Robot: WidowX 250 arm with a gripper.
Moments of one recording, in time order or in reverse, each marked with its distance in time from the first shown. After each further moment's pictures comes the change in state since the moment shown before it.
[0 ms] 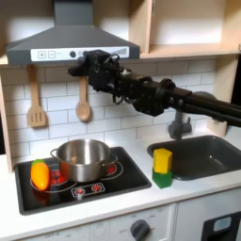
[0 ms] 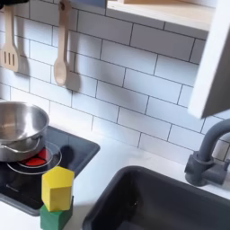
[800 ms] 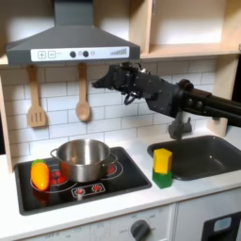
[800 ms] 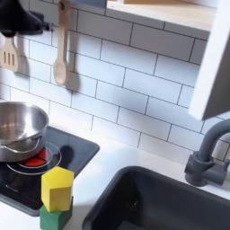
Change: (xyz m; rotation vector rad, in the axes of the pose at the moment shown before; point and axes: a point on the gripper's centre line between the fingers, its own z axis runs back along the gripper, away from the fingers) arm -0.041 -0.037 0.034 -0.163 0.285 -0.020
